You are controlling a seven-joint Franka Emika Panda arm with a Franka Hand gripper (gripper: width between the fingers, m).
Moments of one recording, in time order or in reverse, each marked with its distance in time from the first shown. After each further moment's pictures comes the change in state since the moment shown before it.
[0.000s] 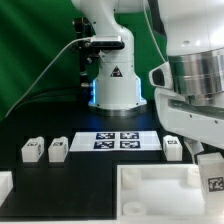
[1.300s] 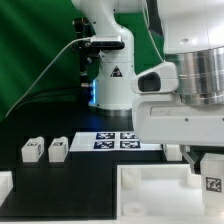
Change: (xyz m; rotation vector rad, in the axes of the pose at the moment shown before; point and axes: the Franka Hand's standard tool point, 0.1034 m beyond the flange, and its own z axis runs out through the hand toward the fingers) arm 0.009 0.002 -0.002 -0.020 0.030 -0.346
